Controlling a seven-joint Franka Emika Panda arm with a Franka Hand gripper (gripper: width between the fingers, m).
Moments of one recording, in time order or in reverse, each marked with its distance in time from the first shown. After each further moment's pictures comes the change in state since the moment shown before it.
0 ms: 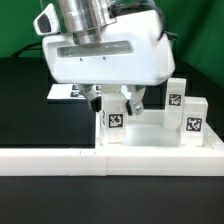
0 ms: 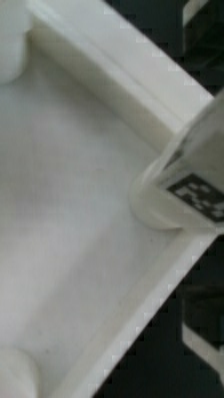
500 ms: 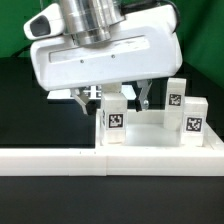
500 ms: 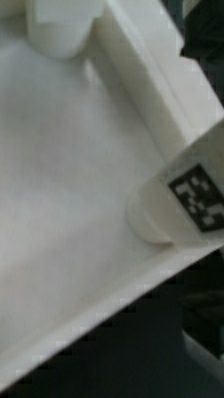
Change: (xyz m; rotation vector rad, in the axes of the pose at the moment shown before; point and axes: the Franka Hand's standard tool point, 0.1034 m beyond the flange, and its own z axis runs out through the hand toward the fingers) arm 0.005 0.000 -0.006 -0.084 0.015 -0.545
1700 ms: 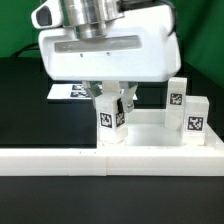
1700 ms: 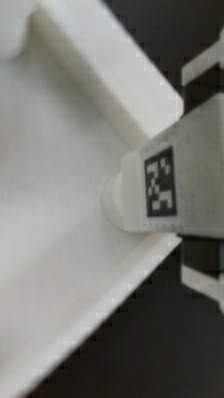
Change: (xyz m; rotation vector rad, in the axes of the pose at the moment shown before) arm 0.005 -0.001 0.000 0.065 0.030 0.707
